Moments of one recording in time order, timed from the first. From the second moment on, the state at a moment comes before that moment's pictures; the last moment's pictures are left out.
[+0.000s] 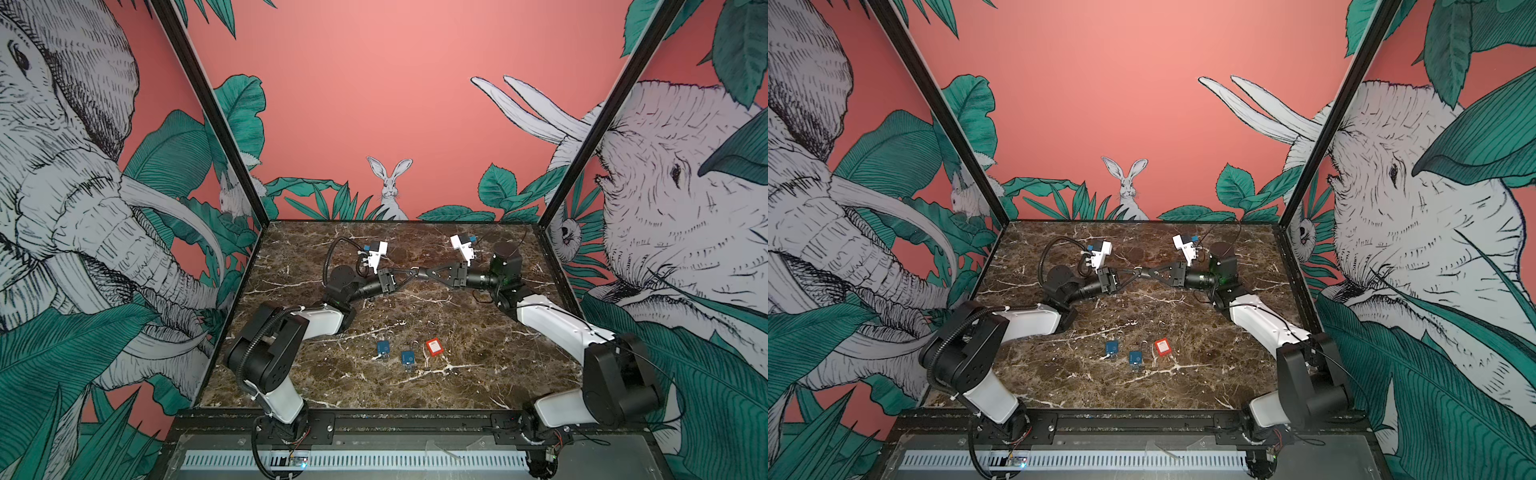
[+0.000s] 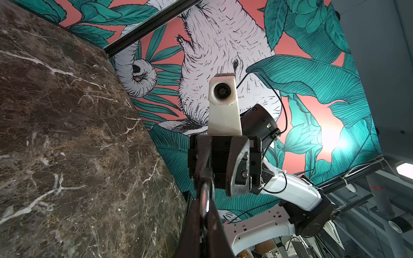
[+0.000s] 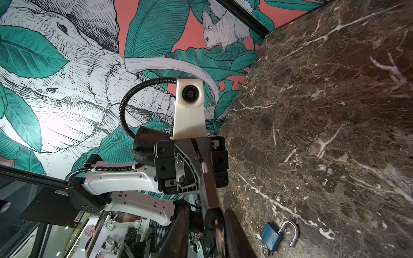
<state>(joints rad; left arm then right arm) -0.52 1.66 0.72 1.17 0.83 -1.24 0.35 1.43 0.87 0.36 -1.04 0.85</state>
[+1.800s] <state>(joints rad) -0.52 1.65 0.73 1.07 0.87 -1.19 0.38 1.52 0.91 0.36 -1.06 0.83</state>
